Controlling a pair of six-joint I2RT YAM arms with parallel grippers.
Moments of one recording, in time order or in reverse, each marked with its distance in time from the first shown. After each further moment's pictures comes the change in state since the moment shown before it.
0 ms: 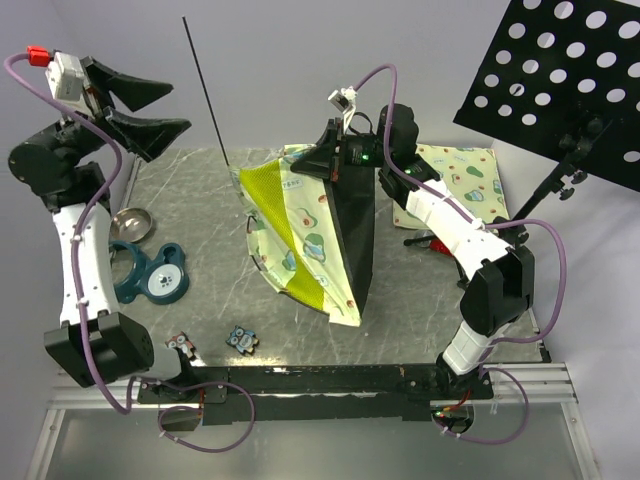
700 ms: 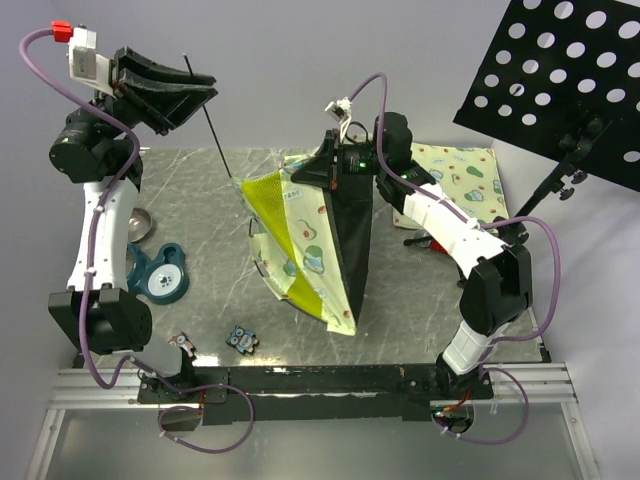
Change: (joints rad) left arm -0.244 0.171 0.174 0.344 -0.182 -0.349; right arm 0.003 0.005 -0.066 -0.007 -0.001 0.003
